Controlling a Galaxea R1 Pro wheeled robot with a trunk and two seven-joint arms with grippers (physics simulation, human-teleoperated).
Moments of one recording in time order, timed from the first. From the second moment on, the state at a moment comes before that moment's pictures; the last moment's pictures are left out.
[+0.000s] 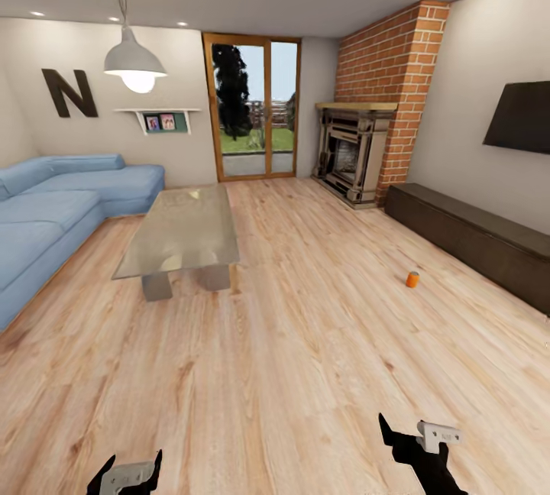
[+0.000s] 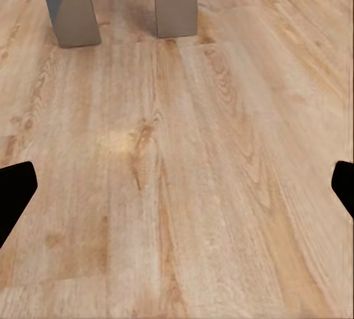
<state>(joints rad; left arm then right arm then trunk) 0.06 0.02 0.19 -0.97 -0.01 -0.35 -0.08 -0.03 -0.08 -0.09 -1.07 -0.19 -0.12 0.09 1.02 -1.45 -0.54</state>
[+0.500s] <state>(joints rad) 0.06 0.02 0.19 -0.96 -0.01 -0.35 -0.08 -0.03 -0.08 -0.09 -1.07 -0.19 -0.12 0.09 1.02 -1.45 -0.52</state>
